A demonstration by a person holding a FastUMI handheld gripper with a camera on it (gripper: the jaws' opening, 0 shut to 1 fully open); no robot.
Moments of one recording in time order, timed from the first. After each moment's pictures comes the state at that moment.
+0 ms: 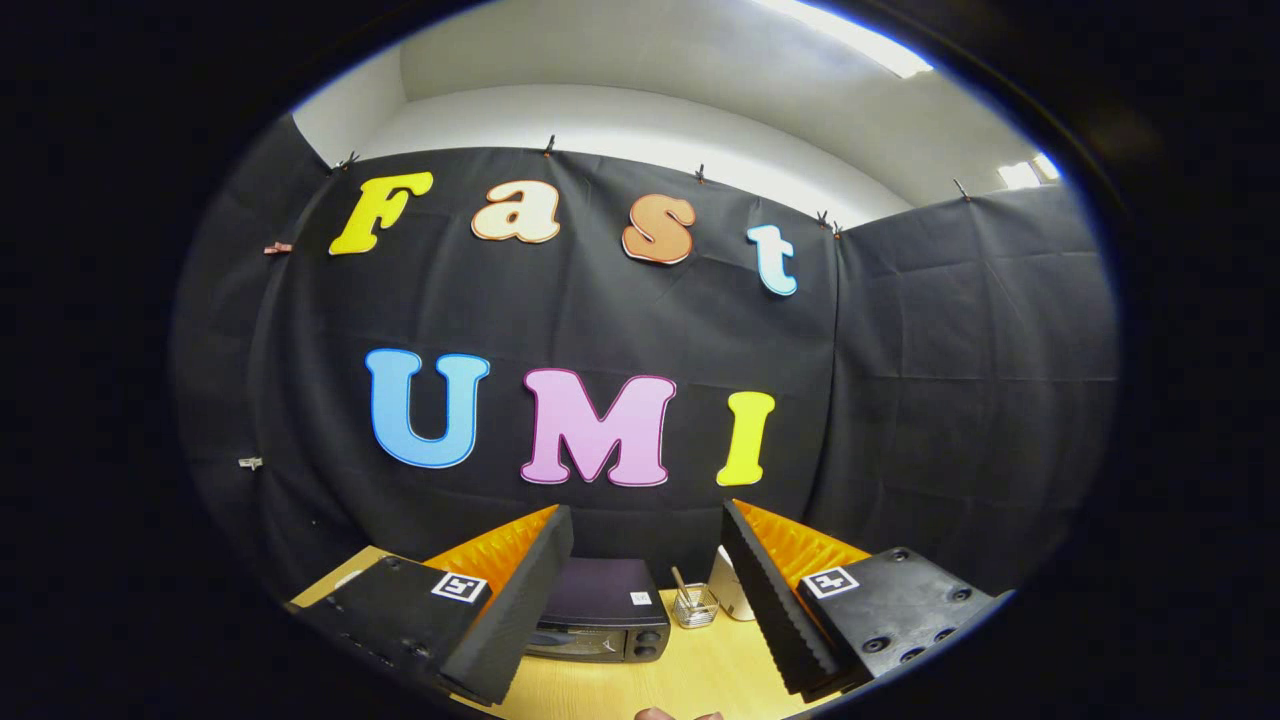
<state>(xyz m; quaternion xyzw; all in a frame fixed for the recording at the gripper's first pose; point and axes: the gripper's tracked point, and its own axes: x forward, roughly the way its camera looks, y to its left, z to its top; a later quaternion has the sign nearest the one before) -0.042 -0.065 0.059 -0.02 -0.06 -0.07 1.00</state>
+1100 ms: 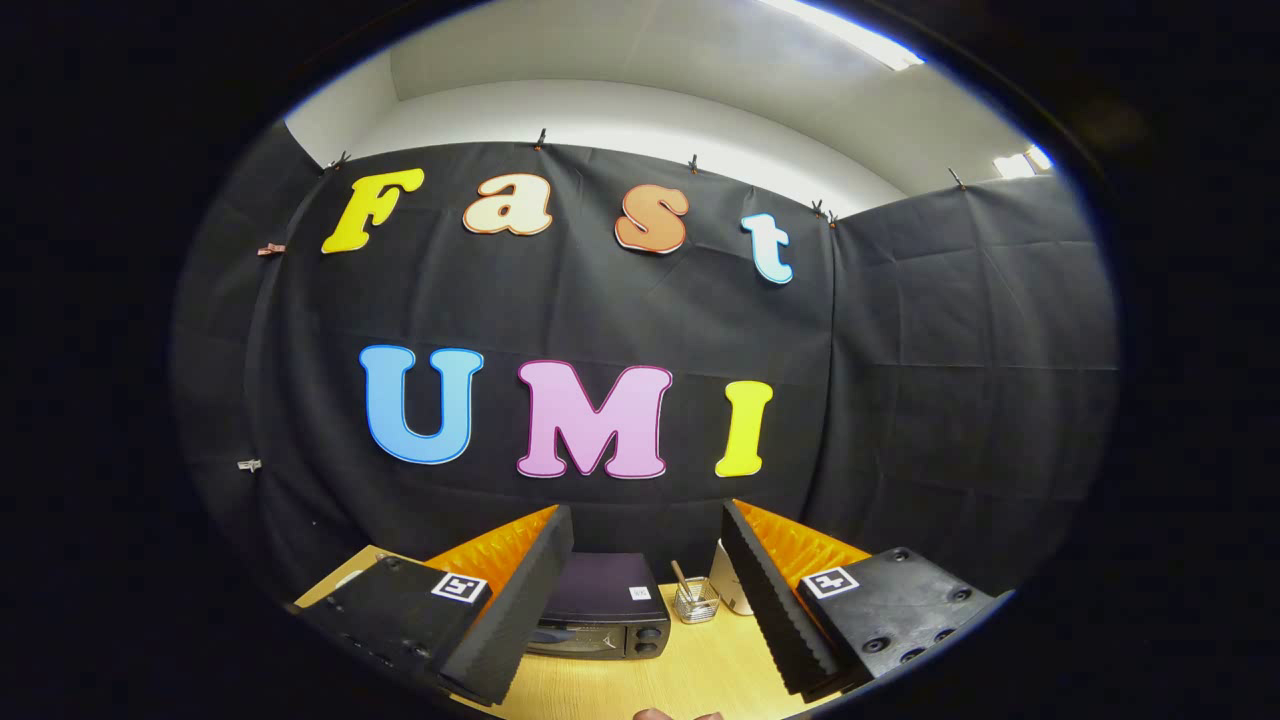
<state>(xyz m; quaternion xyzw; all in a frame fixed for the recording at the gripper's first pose) -0.038 -0.074 0.044 -0.01 -0.04 -0.07 1.00</state>
